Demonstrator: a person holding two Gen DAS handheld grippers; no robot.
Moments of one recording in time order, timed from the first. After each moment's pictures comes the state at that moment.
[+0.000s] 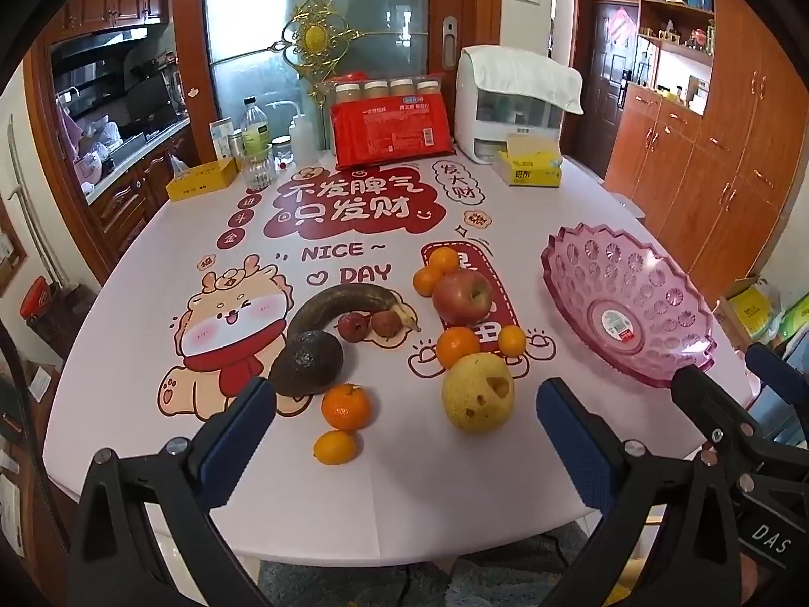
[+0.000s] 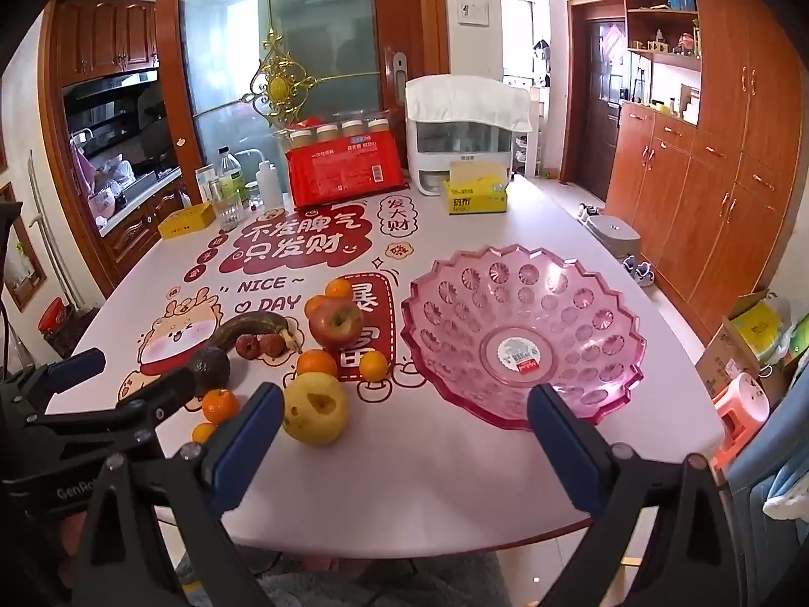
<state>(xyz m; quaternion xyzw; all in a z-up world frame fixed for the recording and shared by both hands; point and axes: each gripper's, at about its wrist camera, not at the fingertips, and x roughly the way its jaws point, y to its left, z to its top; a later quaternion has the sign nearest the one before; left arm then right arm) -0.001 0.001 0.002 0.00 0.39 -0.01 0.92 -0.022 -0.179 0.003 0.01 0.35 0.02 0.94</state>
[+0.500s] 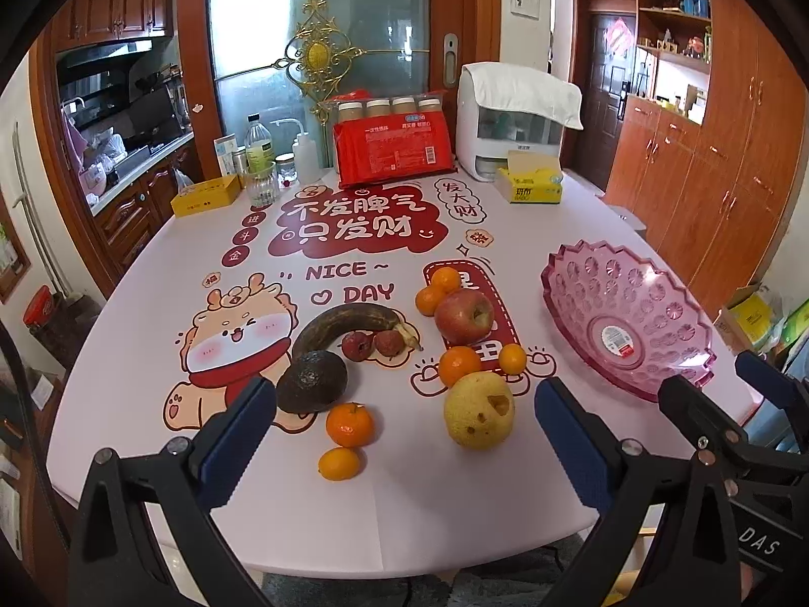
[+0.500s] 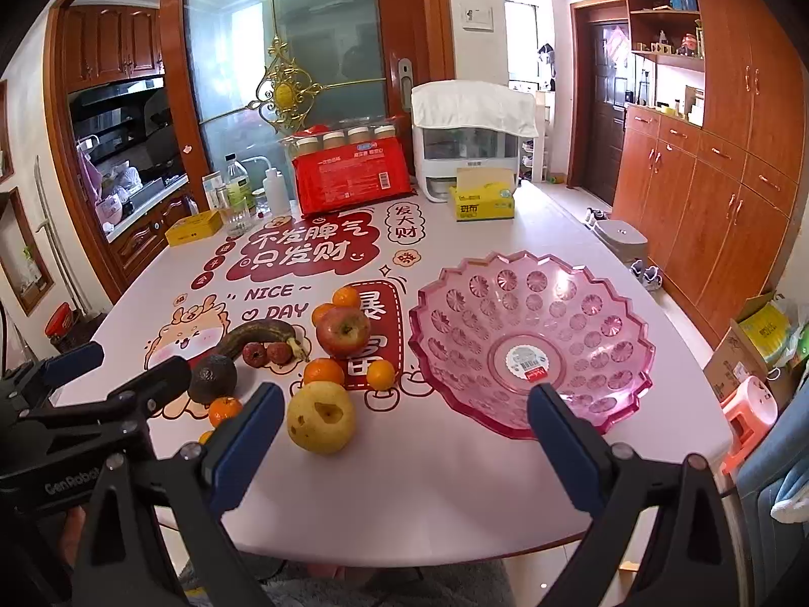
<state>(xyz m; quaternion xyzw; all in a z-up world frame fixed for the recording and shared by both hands) -0.003 0.001 0.012 0.00 0.37 -0.01 0.93 -0.017 -0.180 0.004 0.02 0.33 0.03 0.94</state>
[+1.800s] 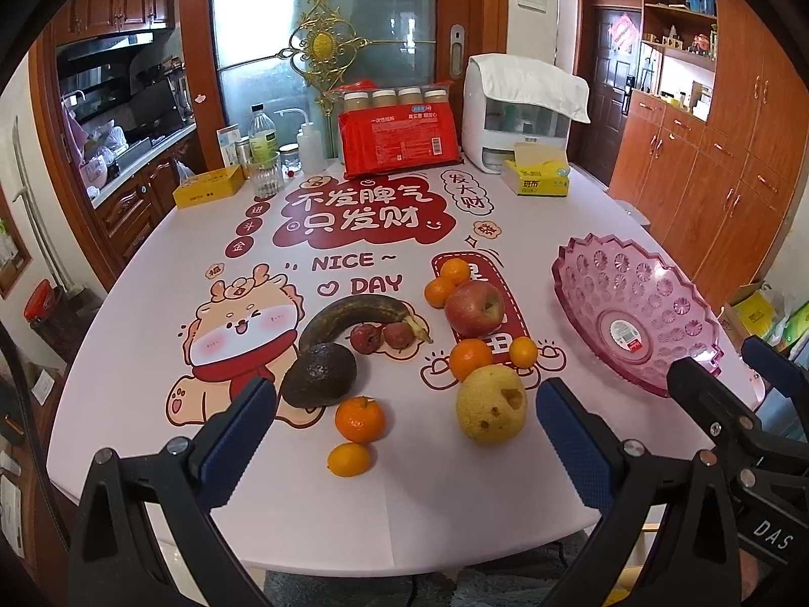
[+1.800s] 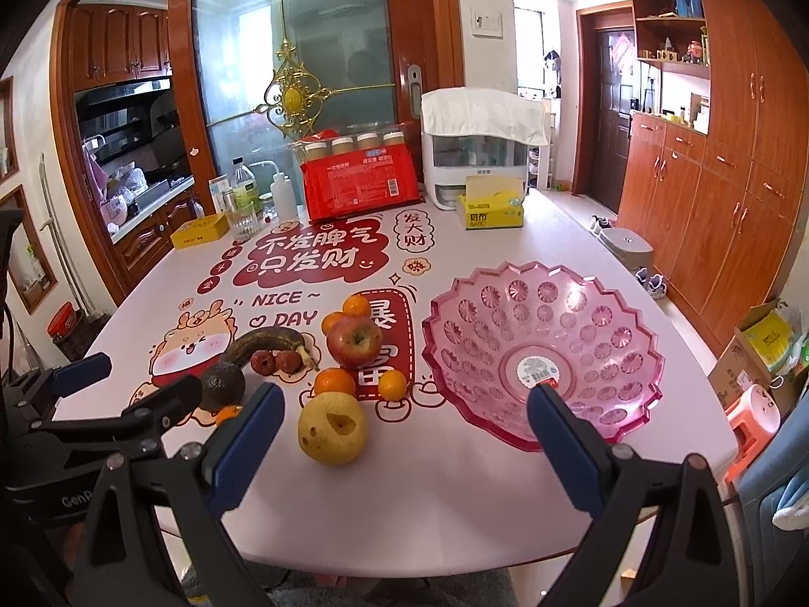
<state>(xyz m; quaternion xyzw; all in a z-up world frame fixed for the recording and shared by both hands) 0.002 0.011 0.005 0.00 0.38 0.00 0.92 -0.011 -0.163 0.008 0.02 0.32 0.04 0.95</state>
